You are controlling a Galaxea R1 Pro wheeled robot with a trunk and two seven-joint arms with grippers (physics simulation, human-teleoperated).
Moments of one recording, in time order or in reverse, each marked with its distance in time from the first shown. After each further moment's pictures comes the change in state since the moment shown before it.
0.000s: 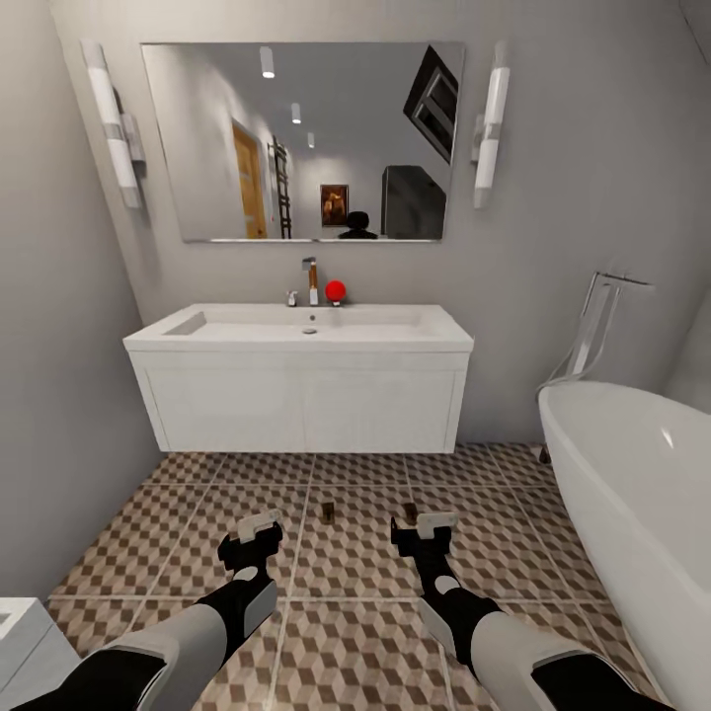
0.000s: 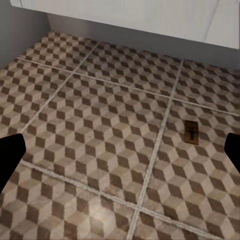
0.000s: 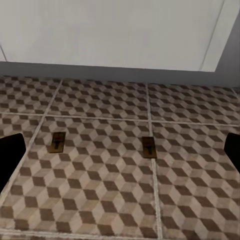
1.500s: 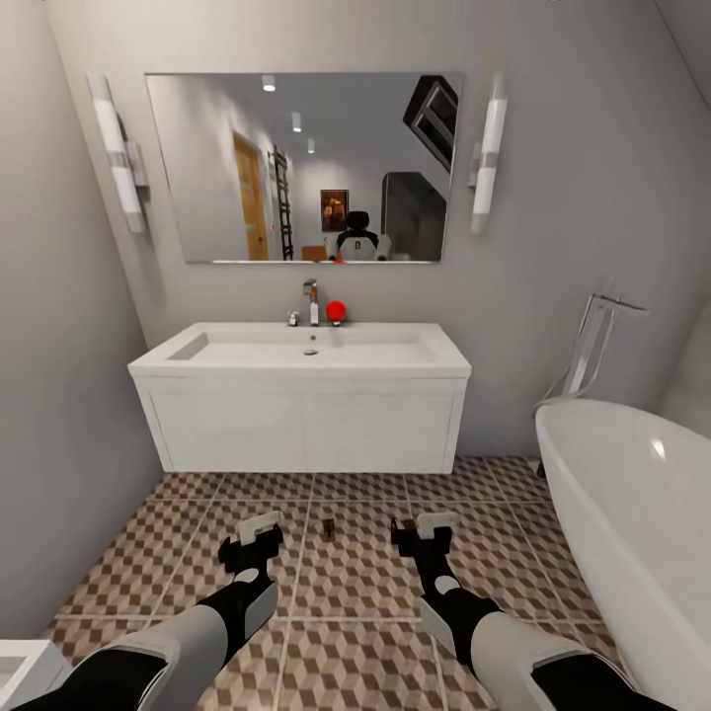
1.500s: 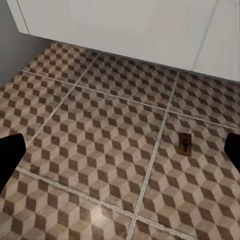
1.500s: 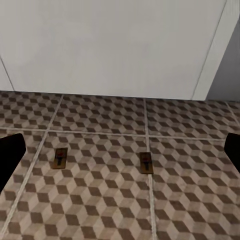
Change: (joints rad) left arm 0.000 -0.003 0.000 0.012 0.000 0.000 0.002; right arm 0.000 0.000 0.000 0.000 -0.001 0.000 -0.003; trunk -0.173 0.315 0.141
